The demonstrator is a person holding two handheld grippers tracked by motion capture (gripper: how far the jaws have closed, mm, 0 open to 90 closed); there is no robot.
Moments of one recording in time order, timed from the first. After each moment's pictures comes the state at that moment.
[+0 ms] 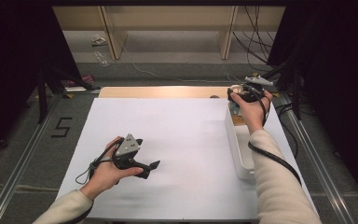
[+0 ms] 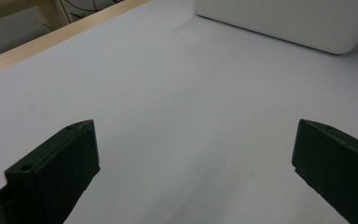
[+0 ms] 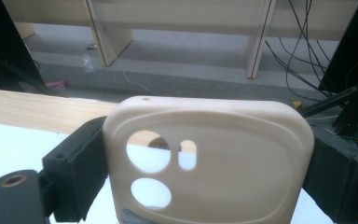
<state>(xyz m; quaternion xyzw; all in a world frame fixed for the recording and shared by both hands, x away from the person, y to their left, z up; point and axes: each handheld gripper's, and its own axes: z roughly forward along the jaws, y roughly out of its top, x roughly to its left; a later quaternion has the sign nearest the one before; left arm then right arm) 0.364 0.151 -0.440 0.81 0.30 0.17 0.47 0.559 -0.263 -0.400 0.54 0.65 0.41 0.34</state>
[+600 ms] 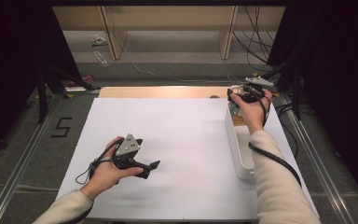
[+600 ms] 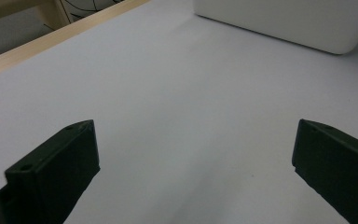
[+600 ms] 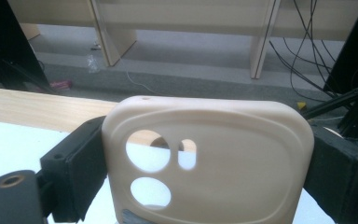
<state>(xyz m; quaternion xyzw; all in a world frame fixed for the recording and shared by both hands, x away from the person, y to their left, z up) 0.364 0.150 -0.440 0.81 0.30 0.17 0.47 0.559 -0.265 -0.402 0.54 0.65 0.42 0.33</state>
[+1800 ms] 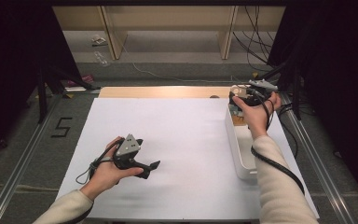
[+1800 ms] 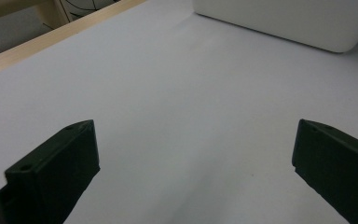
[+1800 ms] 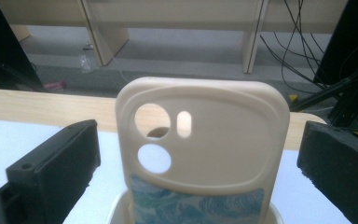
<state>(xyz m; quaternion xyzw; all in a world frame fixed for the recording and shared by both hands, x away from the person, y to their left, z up) 0.364 0.150 -0.441 0.82 0.30 0.17 0.47 0.539 -0.268 -0.397 0.56 0.64 0.41 0.33</state>
